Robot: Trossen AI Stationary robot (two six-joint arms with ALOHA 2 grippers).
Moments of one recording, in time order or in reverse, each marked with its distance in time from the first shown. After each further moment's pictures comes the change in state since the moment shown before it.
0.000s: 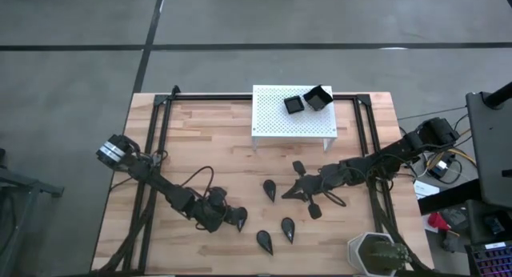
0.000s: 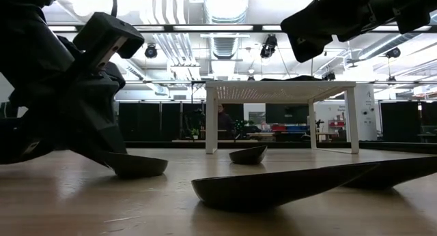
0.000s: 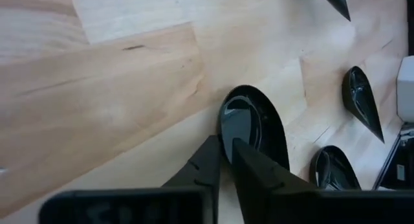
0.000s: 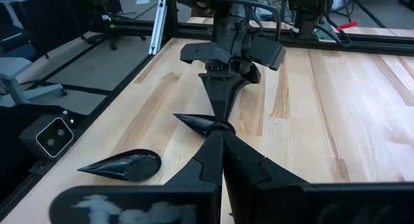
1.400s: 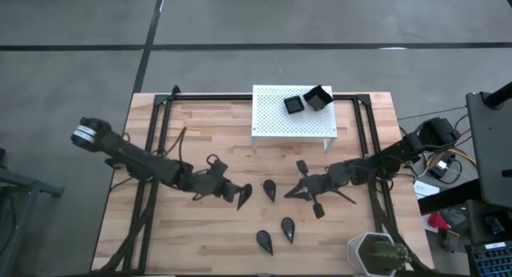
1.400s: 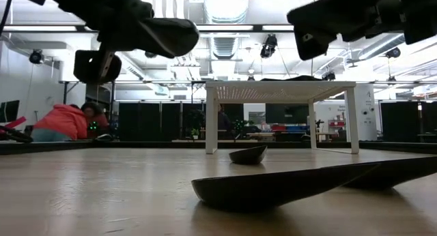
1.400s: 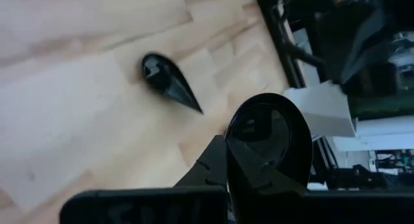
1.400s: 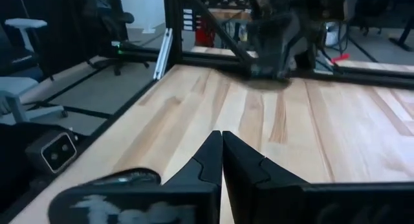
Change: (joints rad) left arm 0.213 -0.378 -0.001 -0.046 0.069 0.405; right arm 0.006 -0.011 -0.103 0.224 -0.002 -0.040
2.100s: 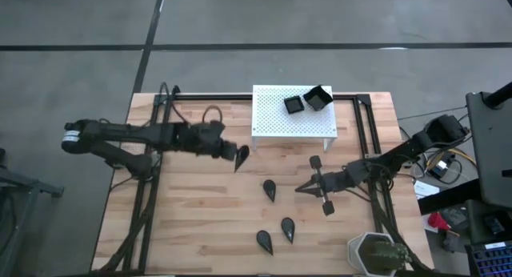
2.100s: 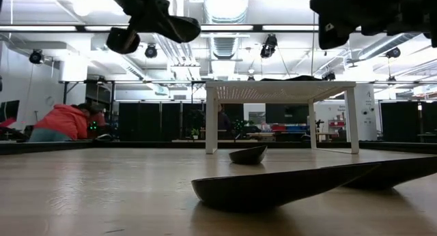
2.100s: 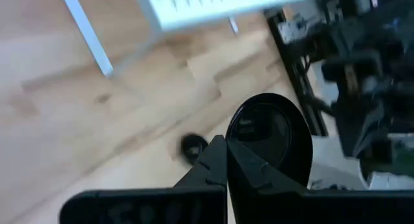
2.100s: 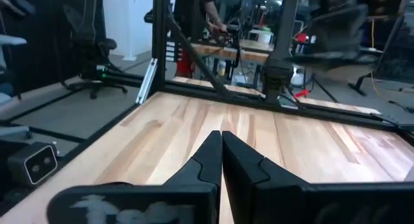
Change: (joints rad) left arm 0.388 -0.127 0.280 -0.492 0.222 0.220; right arm 0.057 -0.149 -0.155 0.151 0.139 -0.104
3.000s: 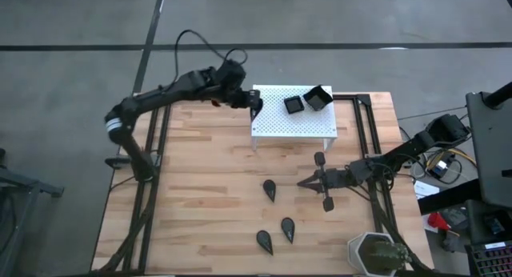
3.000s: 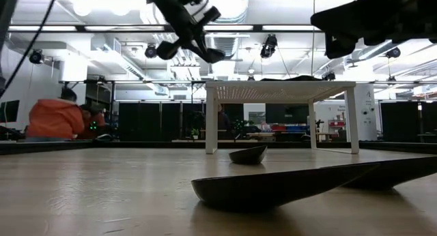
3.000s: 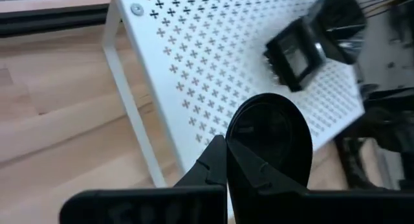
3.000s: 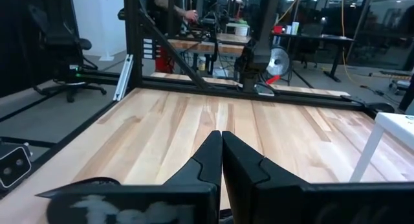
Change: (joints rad) left arm 0.447 0.461 0.640 -0.359 0.178 0.277; right arm 0.000 -0.042 -0.054 -0.001 0.099 0.039
